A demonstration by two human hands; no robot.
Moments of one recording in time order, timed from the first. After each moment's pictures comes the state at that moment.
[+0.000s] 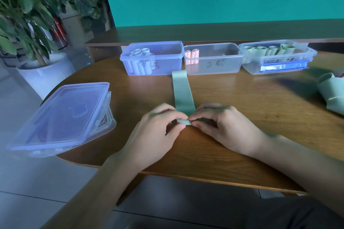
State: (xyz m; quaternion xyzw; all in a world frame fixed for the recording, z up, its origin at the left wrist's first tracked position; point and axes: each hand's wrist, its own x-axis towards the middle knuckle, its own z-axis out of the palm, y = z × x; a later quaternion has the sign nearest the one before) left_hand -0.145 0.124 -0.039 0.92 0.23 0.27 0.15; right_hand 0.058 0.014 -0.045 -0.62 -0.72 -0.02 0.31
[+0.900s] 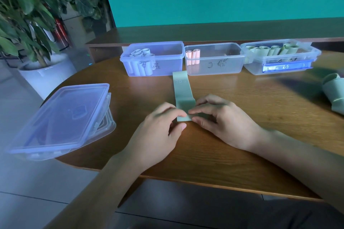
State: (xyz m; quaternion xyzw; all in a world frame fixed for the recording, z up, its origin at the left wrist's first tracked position) left_hand -0.137 0.127 -0.039 0.92 0.26 0.24 0.15; right_hand 0.069 0.028 -0.045 -0.63 -0.72 -0.03 0.31
